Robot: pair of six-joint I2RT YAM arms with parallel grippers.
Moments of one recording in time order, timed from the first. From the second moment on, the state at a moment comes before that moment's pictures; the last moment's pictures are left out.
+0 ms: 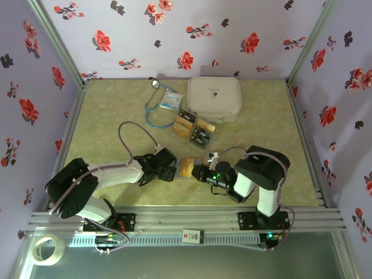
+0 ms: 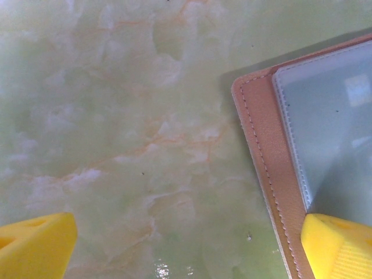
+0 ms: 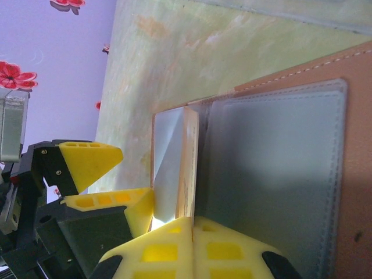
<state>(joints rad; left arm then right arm) -0.93 1.47 0.67 -0.38 -0.35 -0.51 0.87 1.86 0.19 1.32 -0.20 1.11</state>
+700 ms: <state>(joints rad) -0.93 1.46 0.66 -0.38 -0.35 -0.51 0.87 1.92 0.18 1.43 -0.21 1.14</state>
